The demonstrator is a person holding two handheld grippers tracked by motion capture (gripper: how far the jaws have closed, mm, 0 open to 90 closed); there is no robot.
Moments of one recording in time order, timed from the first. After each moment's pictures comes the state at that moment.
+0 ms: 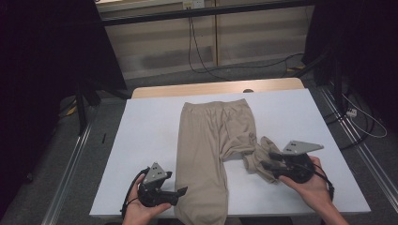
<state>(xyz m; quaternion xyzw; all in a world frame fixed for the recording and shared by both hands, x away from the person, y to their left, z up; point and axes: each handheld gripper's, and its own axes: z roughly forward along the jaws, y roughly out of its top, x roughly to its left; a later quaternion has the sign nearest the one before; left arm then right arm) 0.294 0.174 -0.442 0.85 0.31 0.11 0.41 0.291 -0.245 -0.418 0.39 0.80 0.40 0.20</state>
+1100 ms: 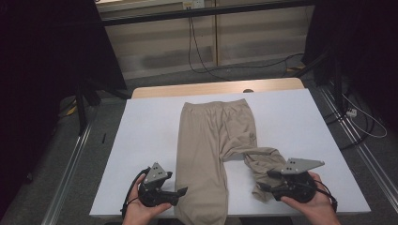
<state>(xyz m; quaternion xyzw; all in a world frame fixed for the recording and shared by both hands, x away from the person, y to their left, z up) 0.295 0.173 -0.443 0.85 0.32 0.11 0.41 0.252 -0.240 -0.428 0.37 0.82 0.41 0.14</state>
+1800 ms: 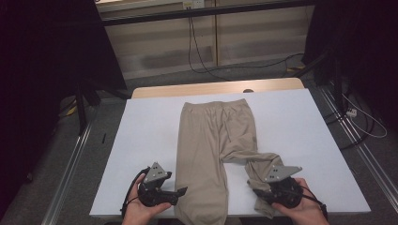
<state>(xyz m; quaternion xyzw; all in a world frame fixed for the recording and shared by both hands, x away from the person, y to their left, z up) 0.296 0.174 -0.444 0.85 0.32 0.11 0.41 0.248 -0.212 -0.452 0.34 0.87 0.34 0.12</state>
